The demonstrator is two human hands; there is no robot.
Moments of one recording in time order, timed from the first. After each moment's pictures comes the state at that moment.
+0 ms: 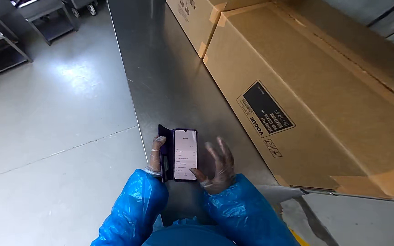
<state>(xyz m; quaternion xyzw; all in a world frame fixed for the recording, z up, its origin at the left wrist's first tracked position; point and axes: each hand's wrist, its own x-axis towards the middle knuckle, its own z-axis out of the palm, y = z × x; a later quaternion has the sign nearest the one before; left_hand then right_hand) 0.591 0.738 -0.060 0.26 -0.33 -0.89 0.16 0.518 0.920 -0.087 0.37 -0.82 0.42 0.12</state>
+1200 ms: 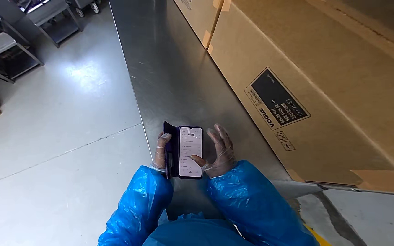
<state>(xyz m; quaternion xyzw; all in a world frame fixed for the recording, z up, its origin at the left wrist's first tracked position) 0.584 0.746 -0.059 0.28 -0.32 -0.89 0.17 0.495 0.902 -0.092 0.35 -0.82 0.44 0.10</state>
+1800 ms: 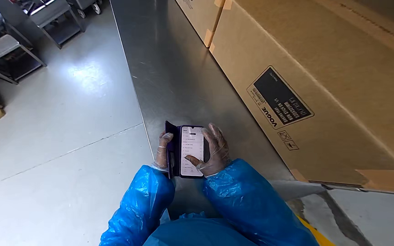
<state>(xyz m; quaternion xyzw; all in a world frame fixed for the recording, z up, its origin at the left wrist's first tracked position) 0.583 0.747 -0.062 0.28 -0.31 -0.89 0.17 0.501 0.889 -0.095 0.35 -0.84 0.41 0.06</state>
